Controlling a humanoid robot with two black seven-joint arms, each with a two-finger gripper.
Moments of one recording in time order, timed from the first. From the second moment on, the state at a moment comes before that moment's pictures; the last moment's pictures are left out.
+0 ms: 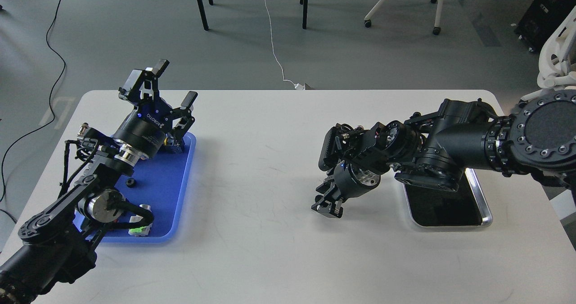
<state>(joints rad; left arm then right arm) -0.39 0.31 -1.03 -1.01 0.57 -0.41 -0.49 1.43 -0.02 -0.82 0.90 -1.44 0.11 0.49</state>
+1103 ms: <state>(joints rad) -0.39 0.31 -1.03 -1.02 0.57 -0.42 -0.49 1.56 -0.50 -0.83 0.95 -1.47 0.12 0.49</state>
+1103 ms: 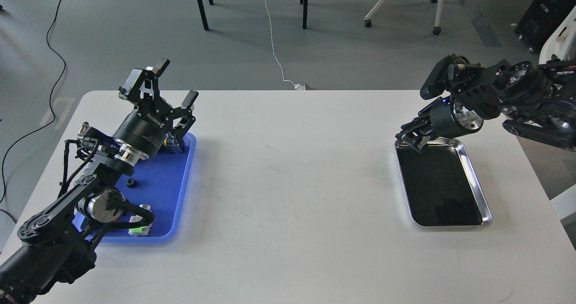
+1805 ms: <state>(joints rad) -0.39 0.30 -1.03 -1.04 0.57 -0.42 -0.49 1.35 -0.50 -0.85 0.79 -1.50 0.11 0.49</state>
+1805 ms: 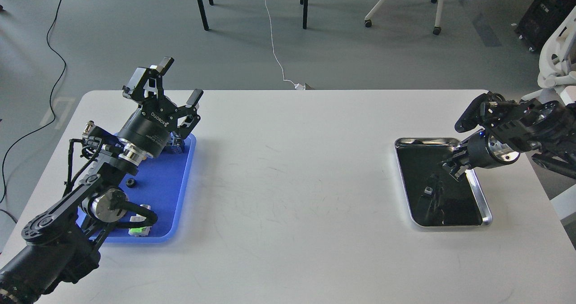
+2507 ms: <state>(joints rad) -0.37 0.32 -1.03 -1.06 0.57 -0.42 -0.49 1.35 -0.56 -0.67 0.83 -1.39 0.11 0.49</state>
